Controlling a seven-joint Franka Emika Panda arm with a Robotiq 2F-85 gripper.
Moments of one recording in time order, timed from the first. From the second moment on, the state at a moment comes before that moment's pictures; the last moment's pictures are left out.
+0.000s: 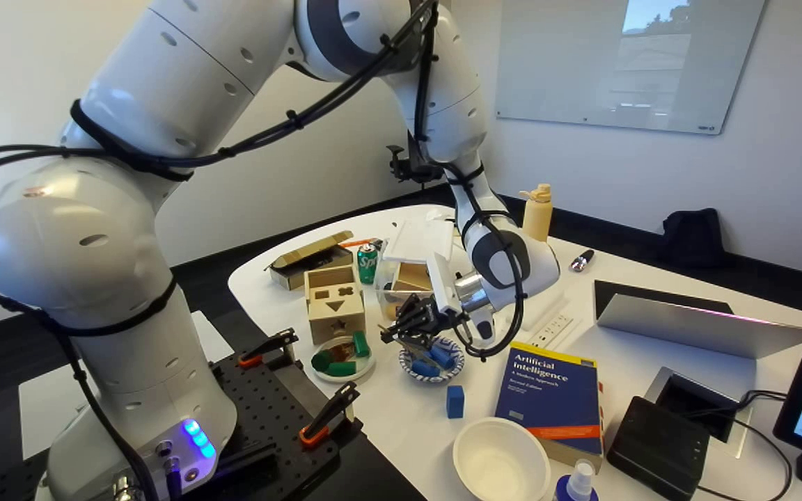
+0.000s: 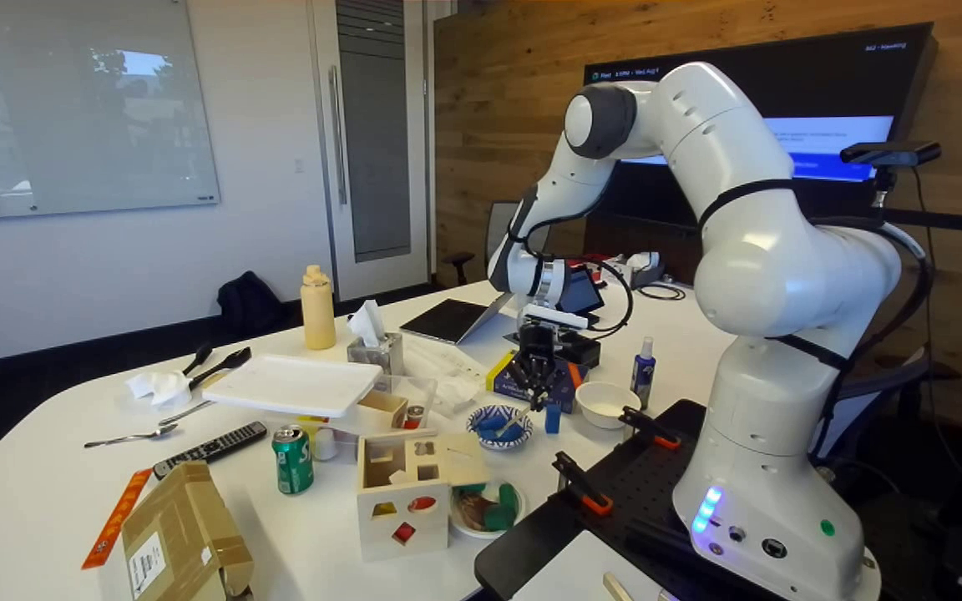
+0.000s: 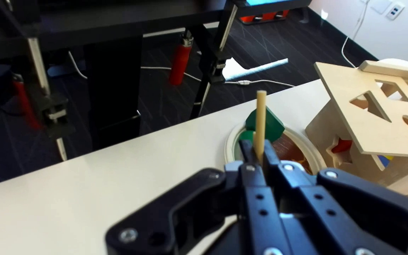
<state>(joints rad) -0.28 0.79 -0.09 -1.93 0.44 1.70 -0.17</state>
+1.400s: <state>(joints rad) -0.15 0.64 -0.07 -1.90 0.21 1.72 -0.14</state>
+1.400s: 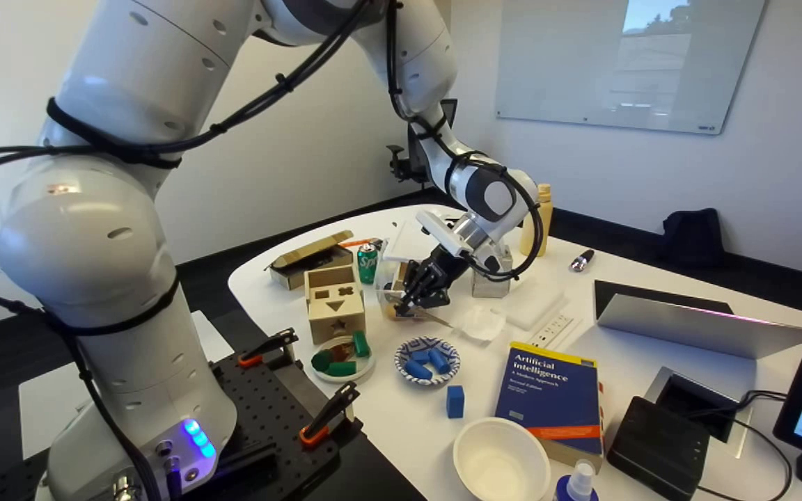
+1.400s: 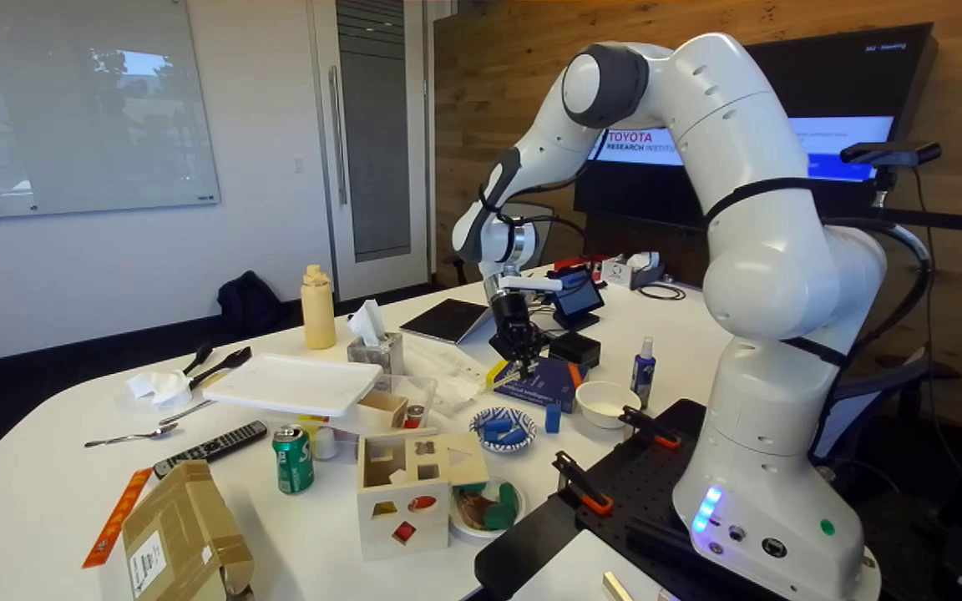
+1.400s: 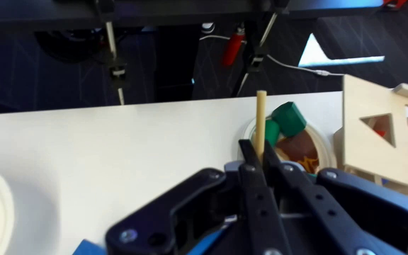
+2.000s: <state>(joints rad) -0.13 0.86 -0.08 -1.83 0.08 2.05 -0.01</state>
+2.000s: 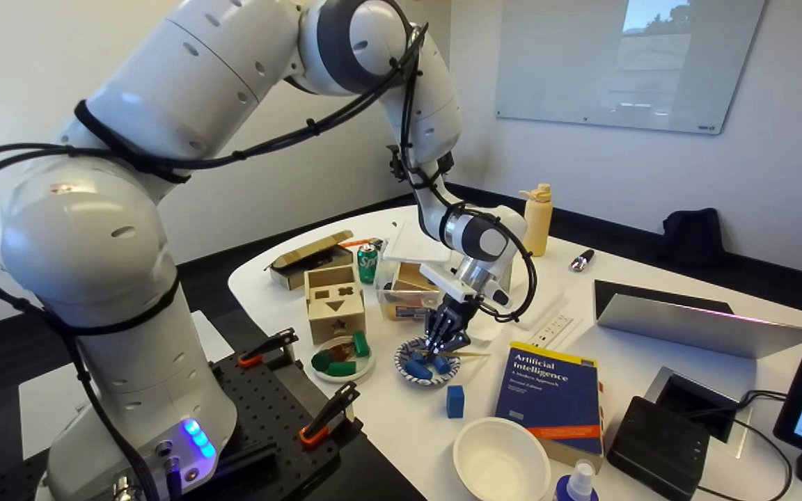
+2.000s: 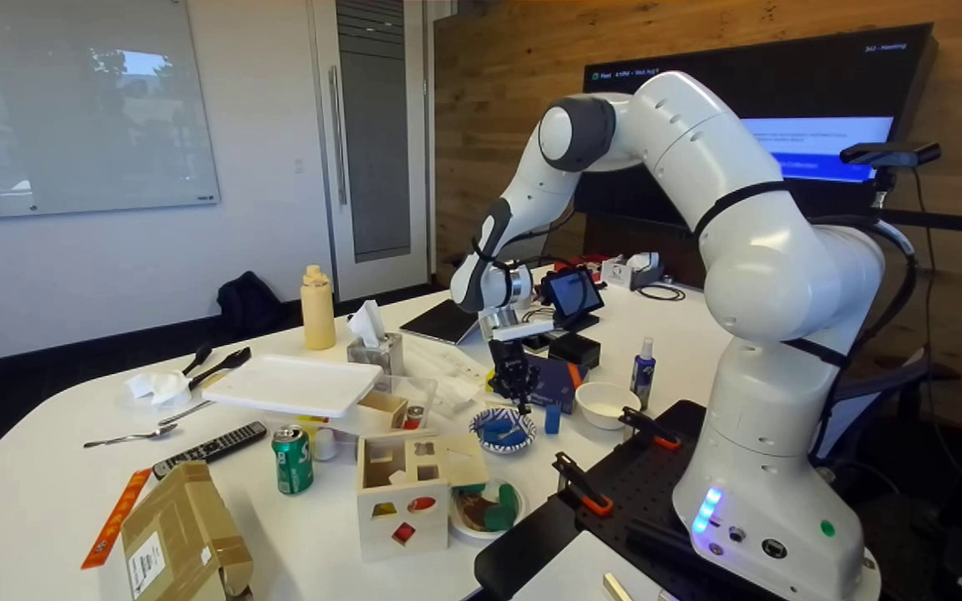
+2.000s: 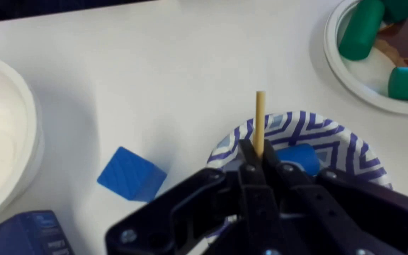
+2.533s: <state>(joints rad) -0.12 0.94 -0.07 -1.76 0.08 2.15 -0.01</state>
